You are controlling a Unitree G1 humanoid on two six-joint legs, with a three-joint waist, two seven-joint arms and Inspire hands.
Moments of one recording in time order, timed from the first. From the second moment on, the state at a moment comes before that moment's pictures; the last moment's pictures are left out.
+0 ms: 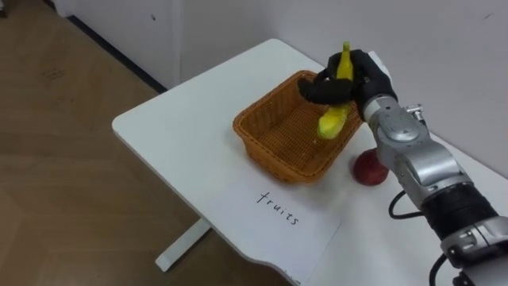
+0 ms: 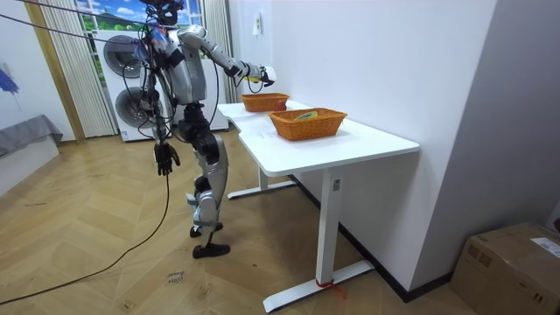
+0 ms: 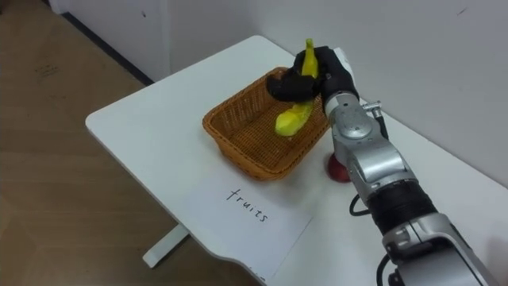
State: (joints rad) left arm 0.36 0.28 0.10 0.96 0.06 0.24 0.00; right arm -0.61 -0.39 0.33 0.53 0.31 0.17 -0.16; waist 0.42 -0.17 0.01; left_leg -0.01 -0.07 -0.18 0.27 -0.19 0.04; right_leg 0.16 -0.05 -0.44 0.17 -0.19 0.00
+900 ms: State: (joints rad) left arm 0.37 0.28 0.10 0.95 0.05 0.24 -0.01; right arm -0.61 -0.39 0.36 0.53 0.53 0.17 -0.14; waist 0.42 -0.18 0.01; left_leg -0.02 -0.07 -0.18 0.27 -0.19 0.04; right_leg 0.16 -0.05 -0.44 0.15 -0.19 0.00
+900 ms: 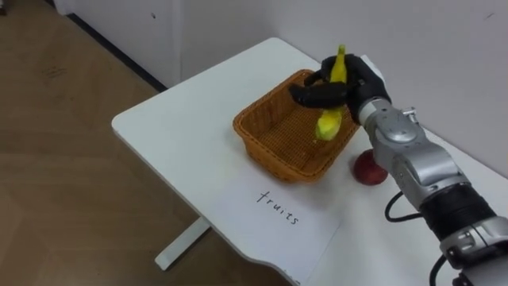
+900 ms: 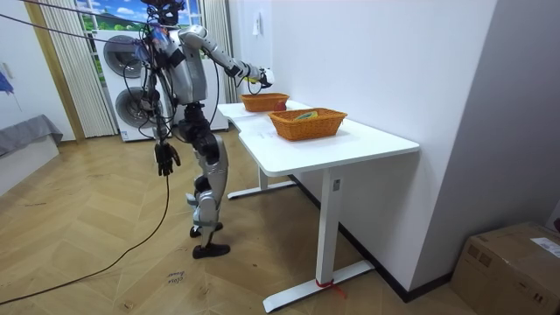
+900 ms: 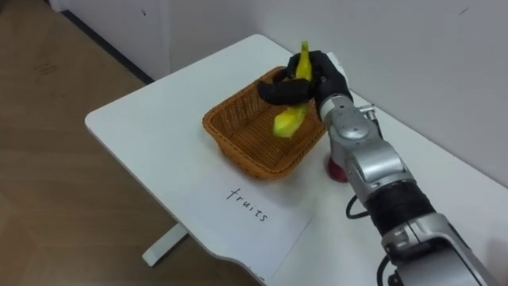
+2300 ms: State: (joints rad) left arm 0.40 0.28 0.10 0.88 0.05 0.28 -0.01; right arm -0.61 -0.39 0.37 0.54 0.90 0.18 -0.13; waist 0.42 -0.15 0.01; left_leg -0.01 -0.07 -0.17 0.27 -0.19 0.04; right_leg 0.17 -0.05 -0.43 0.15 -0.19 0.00
